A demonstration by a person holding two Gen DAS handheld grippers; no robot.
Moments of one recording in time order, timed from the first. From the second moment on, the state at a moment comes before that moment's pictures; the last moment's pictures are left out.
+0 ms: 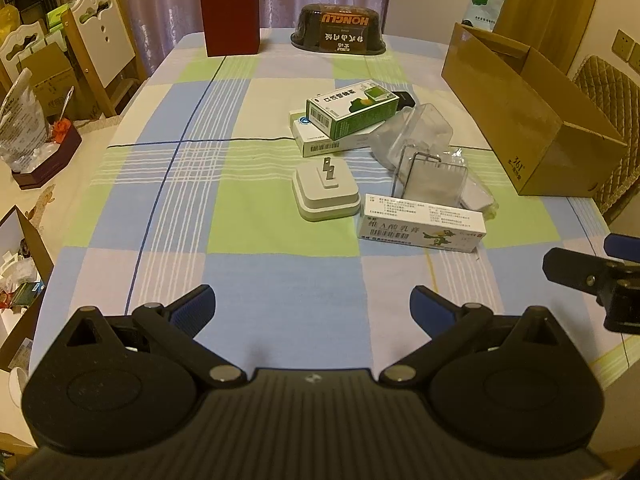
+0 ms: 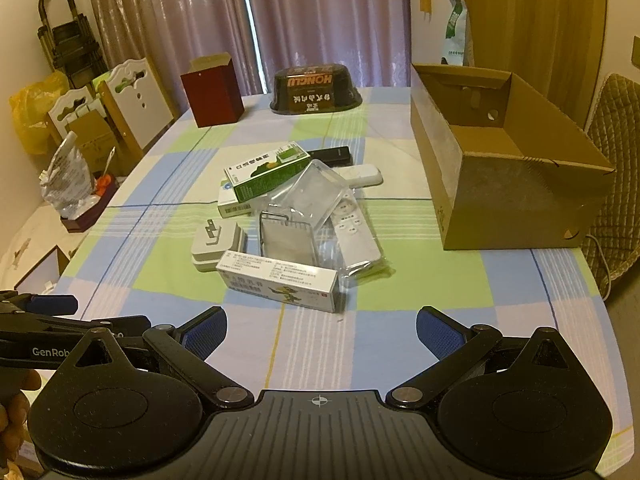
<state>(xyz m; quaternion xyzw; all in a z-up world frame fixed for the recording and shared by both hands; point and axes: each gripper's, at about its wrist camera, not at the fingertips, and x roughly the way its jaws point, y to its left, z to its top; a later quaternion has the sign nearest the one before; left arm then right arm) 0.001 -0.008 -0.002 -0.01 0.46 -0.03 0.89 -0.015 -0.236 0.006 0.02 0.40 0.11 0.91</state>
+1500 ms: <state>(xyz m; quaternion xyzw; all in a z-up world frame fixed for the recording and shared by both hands) 0.004 -0.007 -0.004 -0.02 0.46 -0.03 0.89 -0.011 -0.234 0.002 0.02 0.41 0.10 0.90</state>
